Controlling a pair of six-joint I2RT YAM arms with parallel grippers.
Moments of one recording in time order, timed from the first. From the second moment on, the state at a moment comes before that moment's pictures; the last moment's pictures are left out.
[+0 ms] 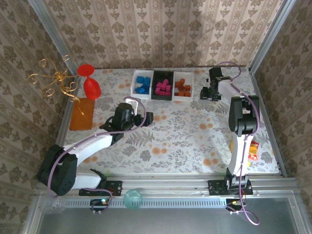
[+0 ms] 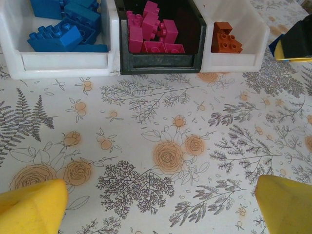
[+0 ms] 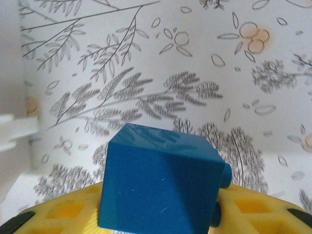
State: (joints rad) left arm -0.60 1.30 0.68 0.09 0.02 -0.33; right arm 0.03 2.12 1.64 -0.69 -0.03 0.18
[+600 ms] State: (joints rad) left arm -0.54 1.33 0.68 0.11 0.05 -0.33; right arm 0.27 1.73 1.26 -0.50 -0.14 0.27
